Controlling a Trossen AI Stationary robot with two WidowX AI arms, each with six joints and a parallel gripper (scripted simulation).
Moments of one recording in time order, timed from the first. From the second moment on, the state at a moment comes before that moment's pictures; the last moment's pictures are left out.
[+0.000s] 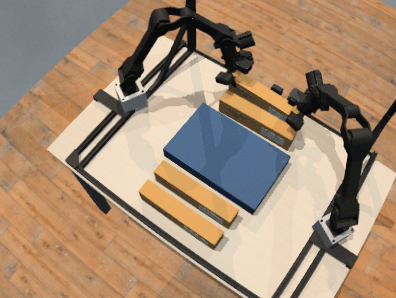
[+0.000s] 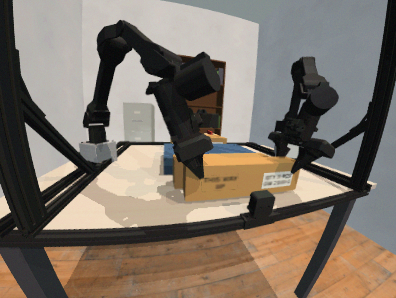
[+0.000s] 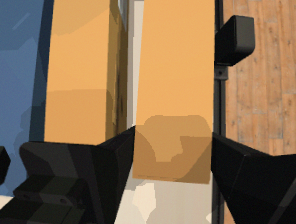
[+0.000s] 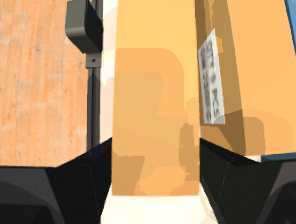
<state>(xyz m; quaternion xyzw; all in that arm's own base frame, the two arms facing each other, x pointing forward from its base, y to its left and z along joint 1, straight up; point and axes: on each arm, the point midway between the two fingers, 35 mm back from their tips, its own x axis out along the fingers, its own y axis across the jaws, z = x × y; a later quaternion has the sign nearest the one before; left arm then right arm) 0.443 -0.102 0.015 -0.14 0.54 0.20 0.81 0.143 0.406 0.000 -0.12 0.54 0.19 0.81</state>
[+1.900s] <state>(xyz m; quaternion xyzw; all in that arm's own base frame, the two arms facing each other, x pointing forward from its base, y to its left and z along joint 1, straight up) 0.439 -0.100 0.015 -0.13 0.55 0.21 0.80 0.141 0.401 0.000 -0.14 0.55 0.19 0.80</state>
